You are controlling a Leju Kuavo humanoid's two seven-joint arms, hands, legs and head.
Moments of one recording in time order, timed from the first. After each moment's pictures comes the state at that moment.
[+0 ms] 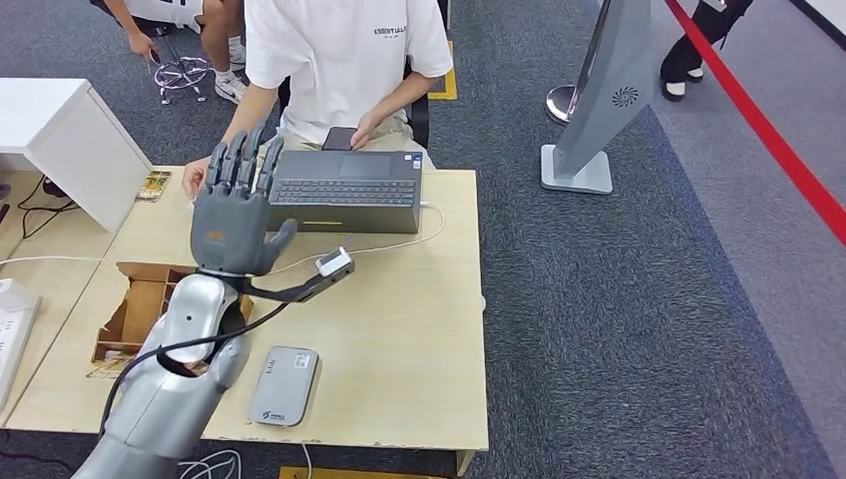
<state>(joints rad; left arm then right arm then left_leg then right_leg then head) -0.37 0.14 -0.40 -1.51 -1.46 0.37 0.13 -0.08 0.11 -0.95 -0.20 1.17 -0.12 -0.06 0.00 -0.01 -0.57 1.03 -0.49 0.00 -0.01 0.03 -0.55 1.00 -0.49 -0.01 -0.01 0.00</state>
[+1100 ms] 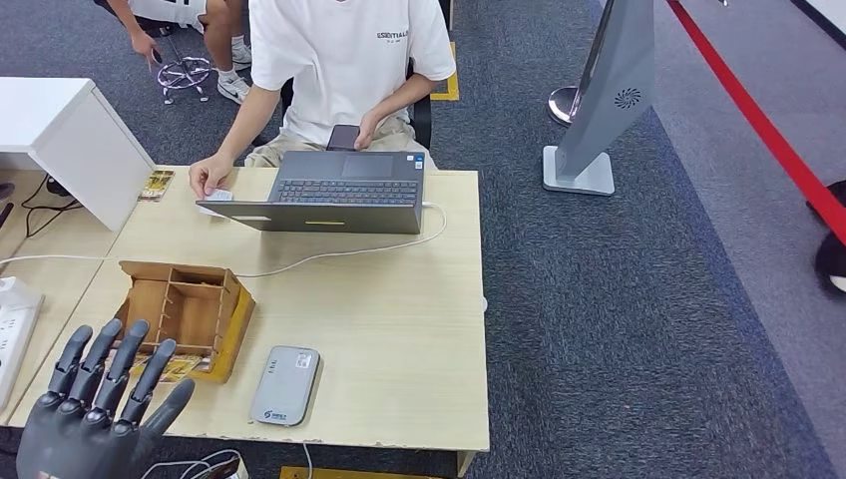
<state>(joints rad) 0.42 0.41 -0.12 -2.13 -1.50 0.69 -0.10 -0.07 0.11 -0.98 -0.20 1.16 -0.12 -0.10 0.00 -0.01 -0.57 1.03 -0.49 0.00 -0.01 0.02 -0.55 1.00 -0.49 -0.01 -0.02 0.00</state>
